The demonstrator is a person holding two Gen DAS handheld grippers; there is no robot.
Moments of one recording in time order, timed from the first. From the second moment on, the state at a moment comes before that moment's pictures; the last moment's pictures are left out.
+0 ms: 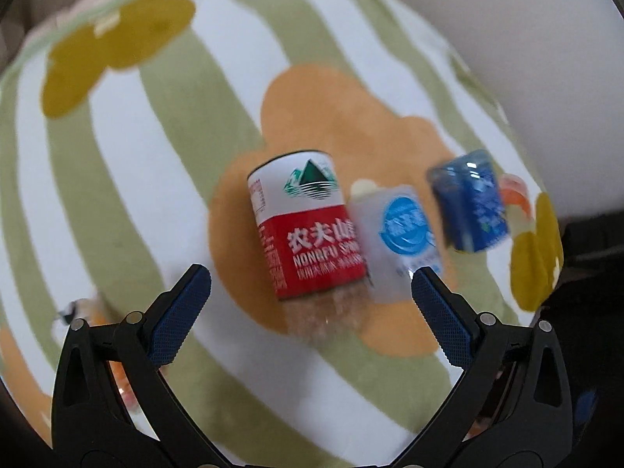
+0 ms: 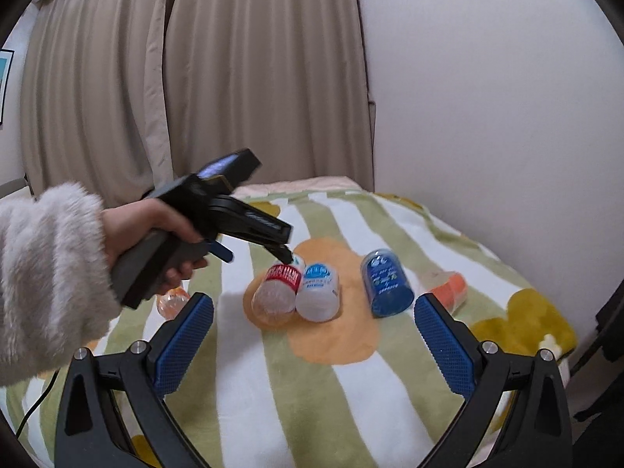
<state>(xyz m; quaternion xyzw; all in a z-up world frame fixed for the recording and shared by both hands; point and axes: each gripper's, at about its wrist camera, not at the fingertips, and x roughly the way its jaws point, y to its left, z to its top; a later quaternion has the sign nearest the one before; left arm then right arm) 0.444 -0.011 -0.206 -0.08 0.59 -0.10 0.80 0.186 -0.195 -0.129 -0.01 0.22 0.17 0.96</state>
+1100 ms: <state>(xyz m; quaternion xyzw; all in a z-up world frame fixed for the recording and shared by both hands) 0.388 0.003 -0.182 -0.06 0.61 -0.17 0.77 0.158 -0.180 -0.106 -0.02 0.20 0.19 0.96</state>
